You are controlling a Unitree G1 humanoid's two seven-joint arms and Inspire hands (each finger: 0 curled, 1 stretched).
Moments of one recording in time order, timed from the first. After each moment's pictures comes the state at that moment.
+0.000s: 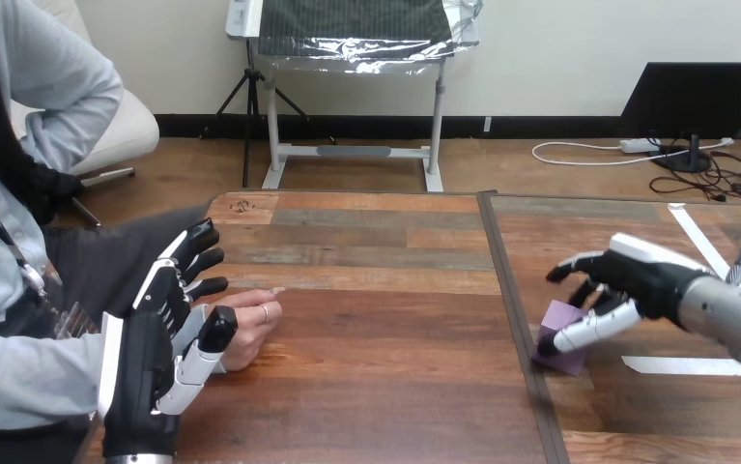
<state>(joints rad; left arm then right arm) -0.21 0.14 0.17 1.17 0.11 -1.33 0.07 -0.71 -0.60 0.29 1.13 -0.51 -0.32 0.34</state>
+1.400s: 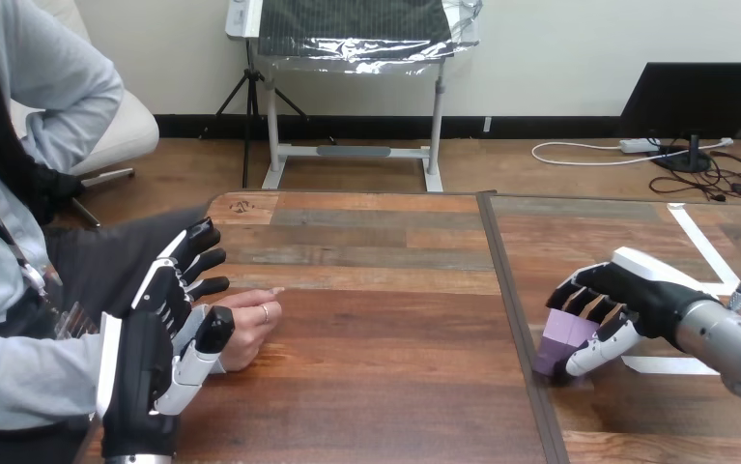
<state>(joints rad) -0.21 0.14 0.17 1.17 0.05 -1.34 0.00 -0.62 -0.59 0.28 1.08 -0.47 -0.31 0.22</state>
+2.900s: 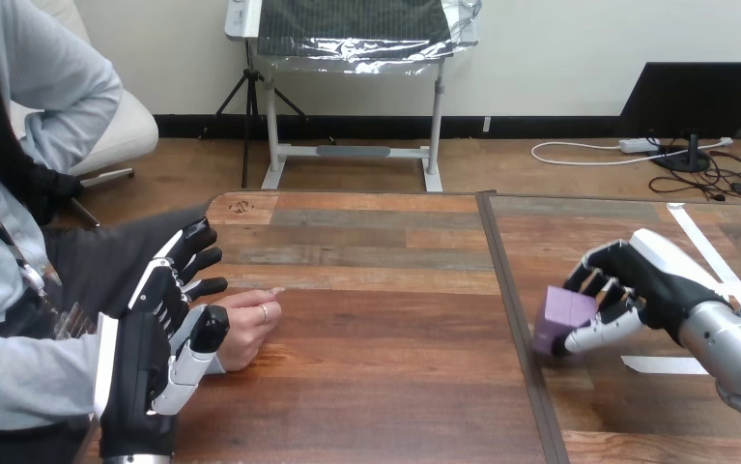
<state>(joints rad) -0.21 0.14 0.18 1.17 0.04 -1.34 -0.01 -0.58 -0.57 0.25 1.08 -0.40 -0.36 0.05</state>
